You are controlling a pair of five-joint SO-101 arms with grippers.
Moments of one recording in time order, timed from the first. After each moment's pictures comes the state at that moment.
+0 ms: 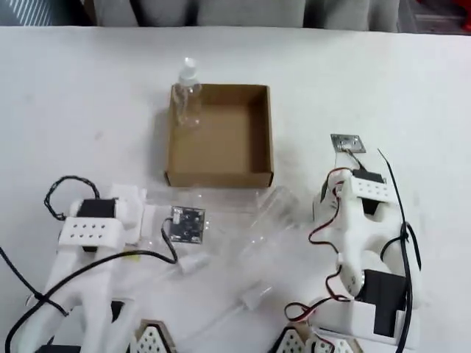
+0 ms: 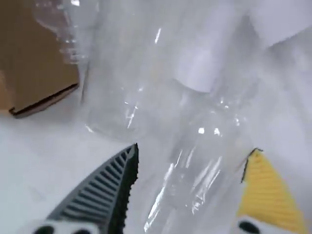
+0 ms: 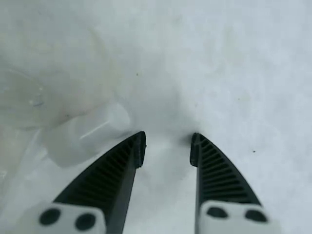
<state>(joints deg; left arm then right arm) -4.4 -35.4 62.9 55.5 -92.3 8.4 -6.3 43.8 55.6 12.1</state>
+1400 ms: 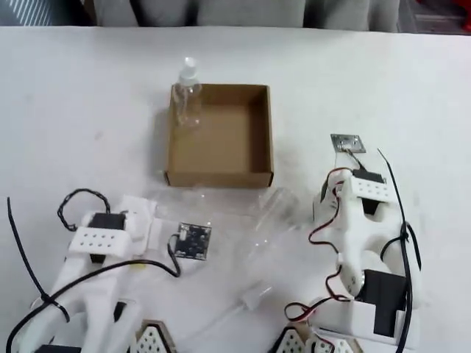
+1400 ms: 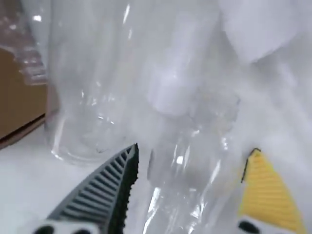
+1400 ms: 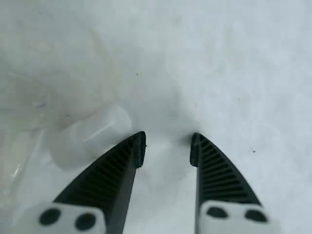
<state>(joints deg) -1.7 -35.4 71.5 46.5 -93.5 8.4 -6.3 43.8 55.6 12.1</state>
